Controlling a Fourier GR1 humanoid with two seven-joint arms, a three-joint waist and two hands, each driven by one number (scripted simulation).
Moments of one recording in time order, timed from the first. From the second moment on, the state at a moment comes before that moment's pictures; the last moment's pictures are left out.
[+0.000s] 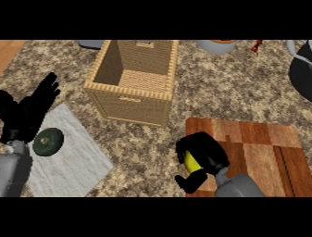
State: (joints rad) left arm -0.25 0.28 0.11 -1.39 0.07 -0.07 0.23; right arm -0.19 -0.09 0.44 -1.31 0.86 0.12 -0.02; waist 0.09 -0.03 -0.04
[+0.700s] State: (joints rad) left arm -0.26 0.25 0.08 -1.37 0.06 -0.08 0.24; right arm -0.27 -0.01 0.84 -1.48 0.95 -0.10 0.46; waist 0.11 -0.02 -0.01
